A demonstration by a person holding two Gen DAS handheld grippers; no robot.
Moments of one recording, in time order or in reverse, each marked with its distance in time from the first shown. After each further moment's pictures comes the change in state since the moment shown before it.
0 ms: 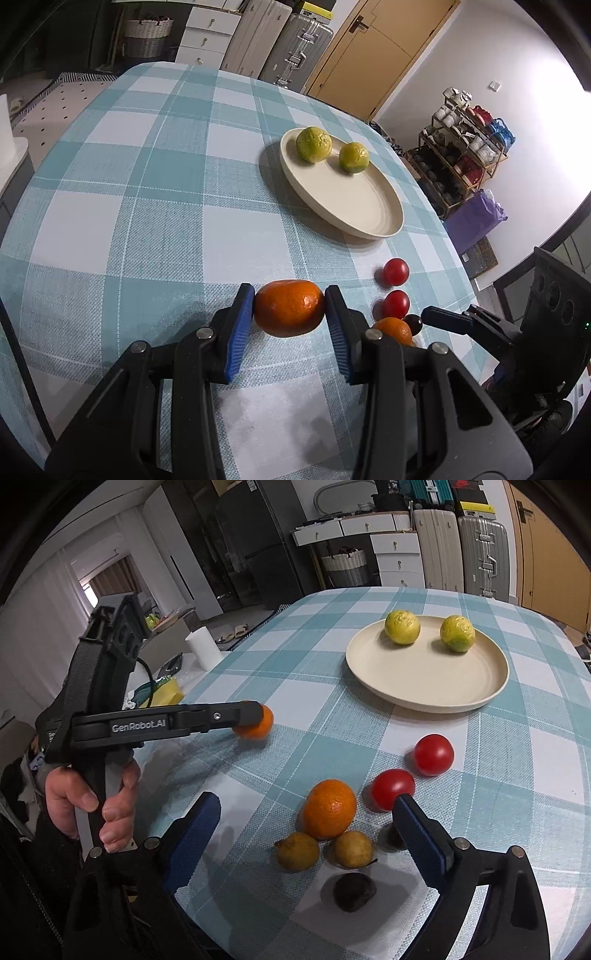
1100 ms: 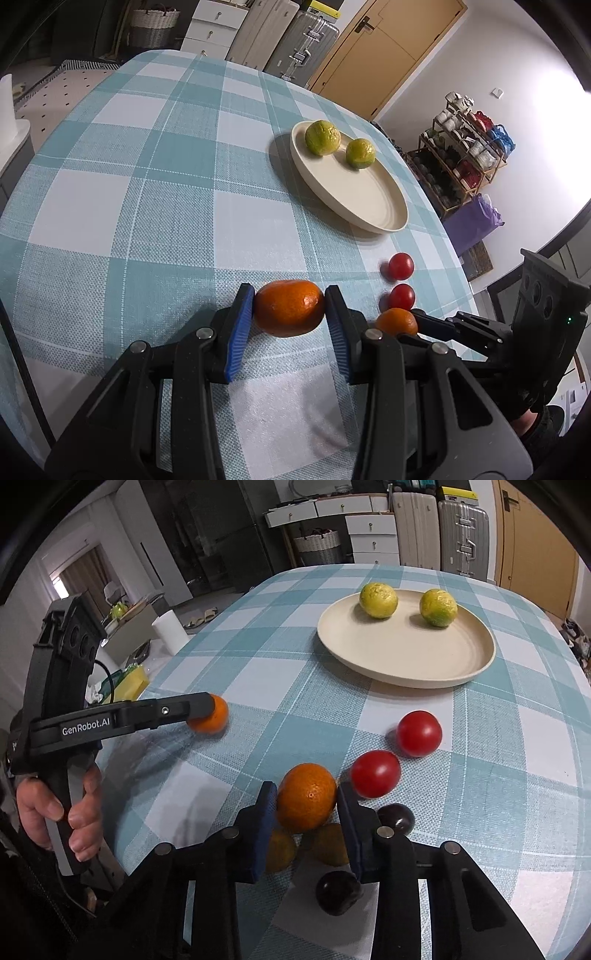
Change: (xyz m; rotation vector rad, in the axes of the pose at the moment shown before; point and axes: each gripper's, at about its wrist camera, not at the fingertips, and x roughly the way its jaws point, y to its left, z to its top) left arm 0.004 0.010 -0.010 -0.036 0.012 -0.015; right arm 0.023 -0.009 0.000 0.040 0.070 -0.101
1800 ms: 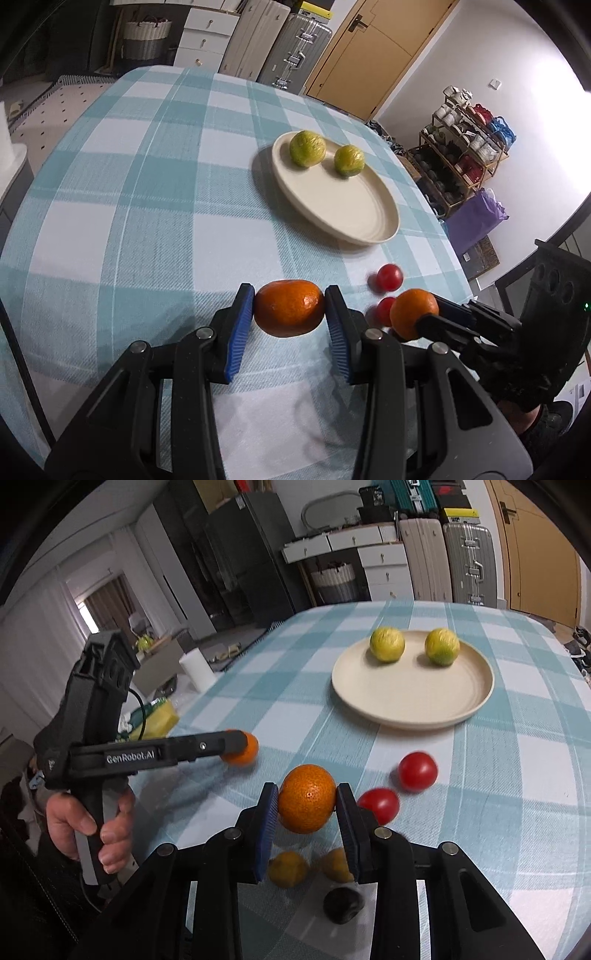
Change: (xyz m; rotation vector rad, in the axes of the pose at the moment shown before) left arm -0.003 -0.028 0.018 0.050 -0.012 0.027; right arm -0.032 -0.016 0.009 0.020 -0.162 0.099
